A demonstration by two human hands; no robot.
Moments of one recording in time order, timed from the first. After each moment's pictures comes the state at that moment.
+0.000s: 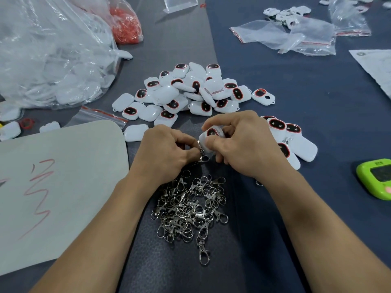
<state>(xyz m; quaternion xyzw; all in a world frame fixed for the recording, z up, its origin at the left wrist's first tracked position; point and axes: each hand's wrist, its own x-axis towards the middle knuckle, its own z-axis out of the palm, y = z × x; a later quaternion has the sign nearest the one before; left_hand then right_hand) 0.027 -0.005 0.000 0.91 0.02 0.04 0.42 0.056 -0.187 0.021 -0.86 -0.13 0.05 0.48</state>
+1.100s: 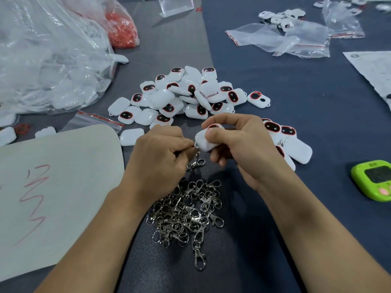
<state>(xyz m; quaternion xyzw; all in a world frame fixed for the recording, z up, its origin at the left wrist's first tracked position) 0.012 -0.009 0.007 0.92 -0.15 0.23 0.28 0.048 -0.183 0.029 -0.68 -0.03 0.14 0.72</state>
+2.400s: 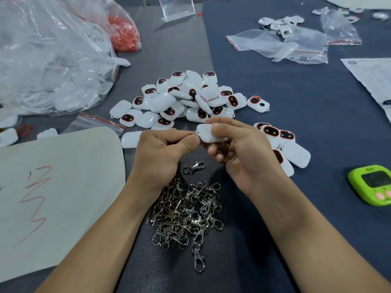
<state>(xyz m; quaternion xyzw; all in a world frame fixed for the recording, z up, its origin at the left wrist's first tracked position) 0.018 -0.020 0.007 0.75 0.01 0.13 0.64 0.050 -0.177 0.026 -0.53 0.06 0.18 0.83</state>
